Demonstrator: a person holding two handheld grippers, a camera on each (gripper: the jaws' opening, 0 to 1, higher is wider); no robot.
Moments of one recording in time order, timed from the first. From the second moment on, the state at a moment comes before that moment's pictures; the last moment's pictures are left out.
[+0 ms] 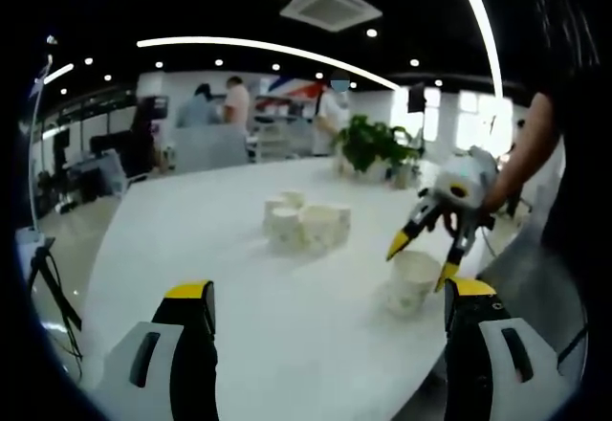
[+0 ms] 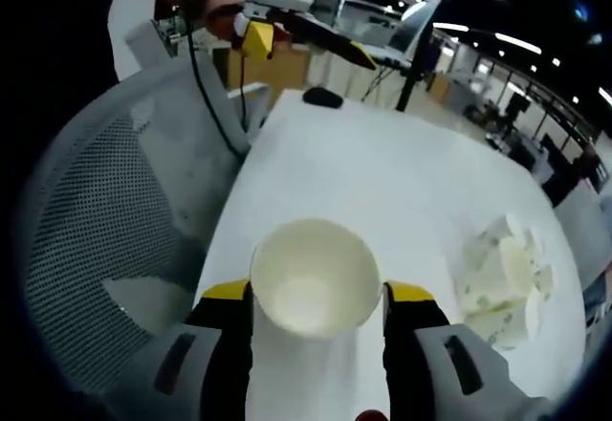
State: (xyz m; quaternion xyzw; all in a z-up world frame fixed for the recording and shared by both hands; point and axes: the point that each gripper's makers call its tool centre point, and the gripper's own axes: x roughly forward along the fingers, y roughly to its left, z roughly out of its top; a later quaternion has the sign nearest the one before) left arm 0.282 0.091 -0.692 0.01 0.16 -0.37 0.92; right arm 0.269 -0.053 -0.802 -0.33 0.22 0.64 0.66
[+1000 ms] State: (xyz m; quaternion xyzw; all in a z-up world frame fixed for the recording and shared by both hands) left arm 0.279 0.092 -0.691 0.01 0.15 -0.37 0.92; right arm 0.269 -0.066 -0.776 -0.28 0.21 0.62 0.70
